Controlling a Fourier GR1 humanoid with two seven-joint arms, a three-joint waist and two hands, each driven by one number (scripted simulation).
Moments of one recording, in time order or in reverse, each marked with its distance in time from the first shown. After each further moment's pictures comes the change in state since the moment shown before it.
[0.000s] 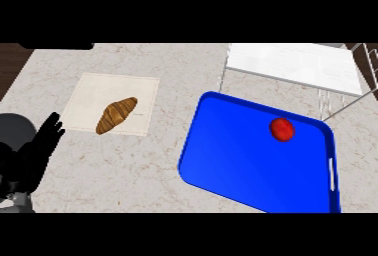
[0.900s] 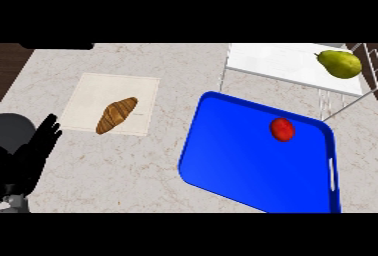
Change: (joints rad) left arm 0.008 -0.004 0.029 0.005 -0.009 -0.031 -0.014; right arm -0.057 0.008 -0.106 0.428 0.078 -0.187 -0.257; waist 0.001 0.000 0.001
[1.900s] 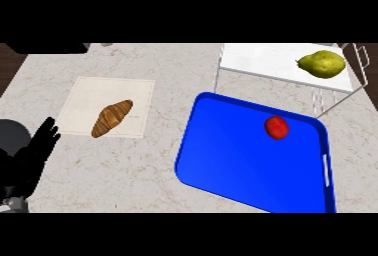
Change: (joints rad) left arm 0.009 -0.014 0.020 0.015 -0.015 0.003 -0.002; right arm 0.061 -0.075 -0.346 -0.261 -0.407 0.114 0.074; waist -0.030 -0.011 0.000
